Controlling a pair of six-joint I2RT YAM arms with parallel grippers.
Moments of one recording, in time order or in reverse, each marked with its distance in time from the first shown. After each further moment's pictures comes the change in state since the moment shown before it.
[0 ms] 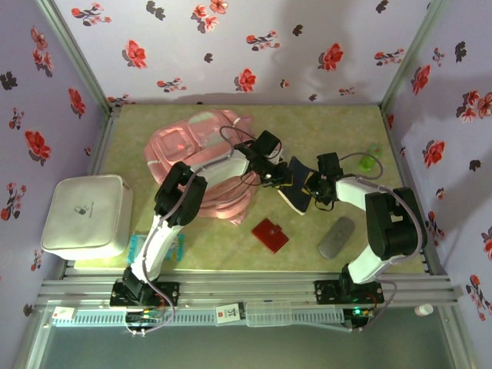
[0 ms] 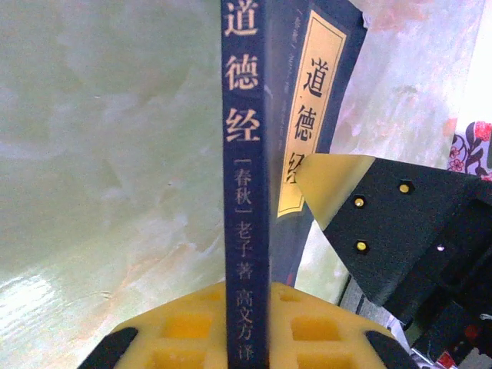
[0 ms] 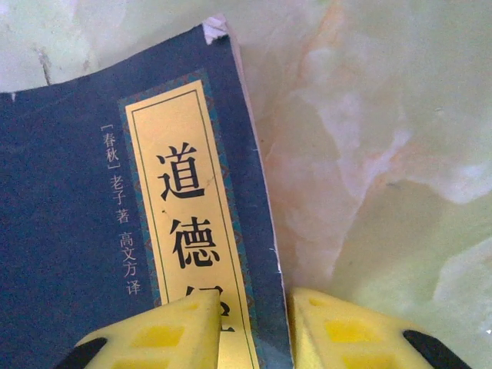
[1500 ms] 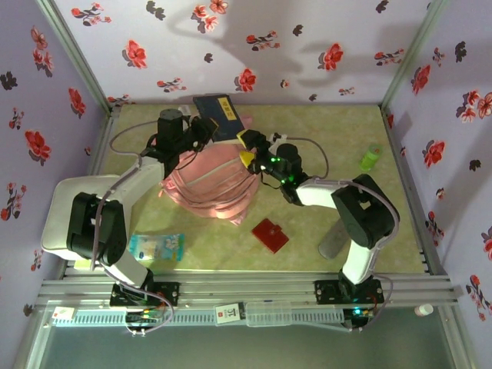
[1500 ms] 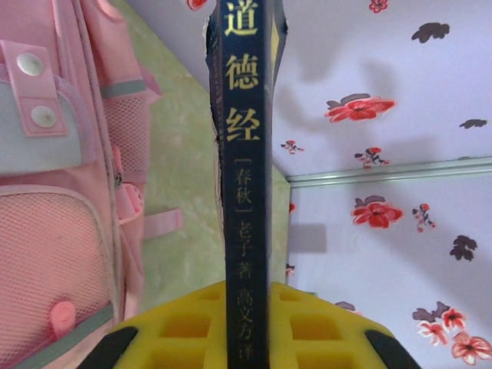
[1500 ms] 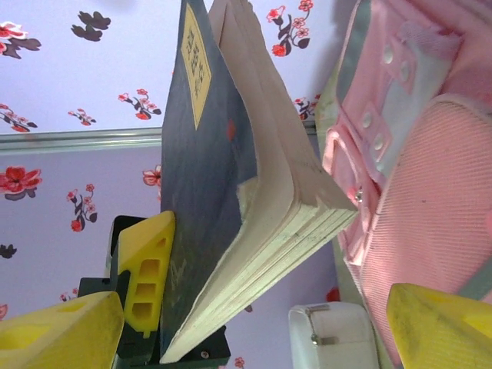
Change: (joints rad) left arm 0.428 -0.728 -0.710 0.631 -0.226 -0.391; right arm 0.395 0.192 0.129 1.102 -0.192 0.659
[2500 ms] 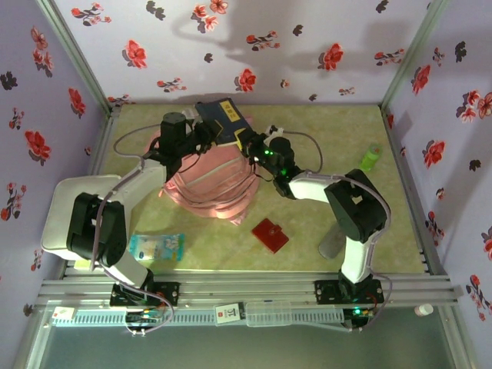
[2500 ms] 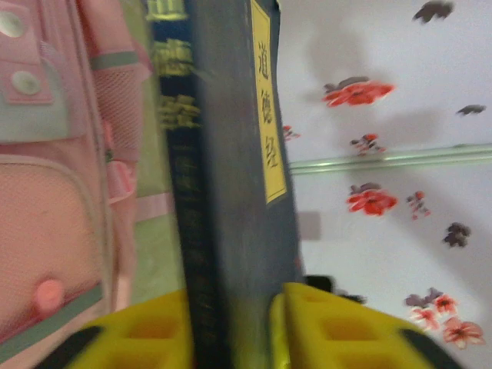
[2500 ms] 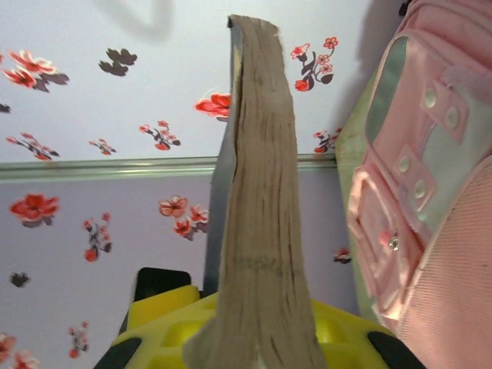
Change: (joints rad) left arm -0.023 -0.009 -0.031 -0.005 0.020 0.012; right arm 0.018 0.056 0.112 -0.030 0.102 -0.019
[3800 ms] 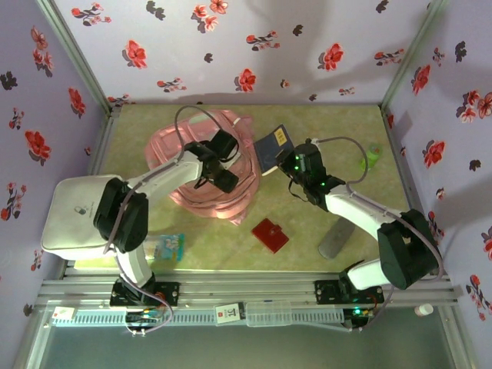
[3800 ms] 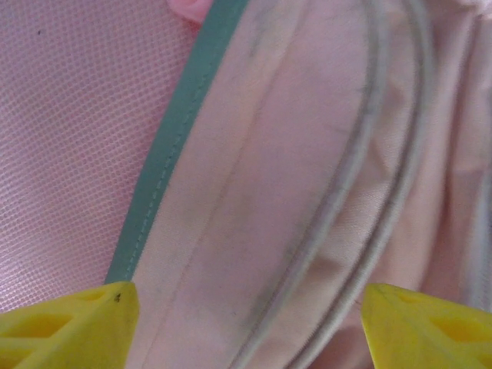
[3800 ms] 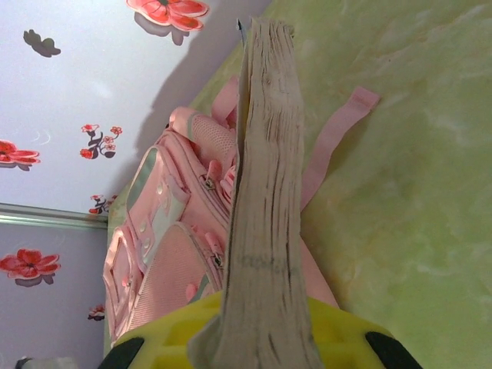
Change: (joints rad) left arm -0.278 0.220 0.303 -0.942 -0.526 1.169; right arm -0.112 -0.456 -0.206 -0.728 0.240 -0.469
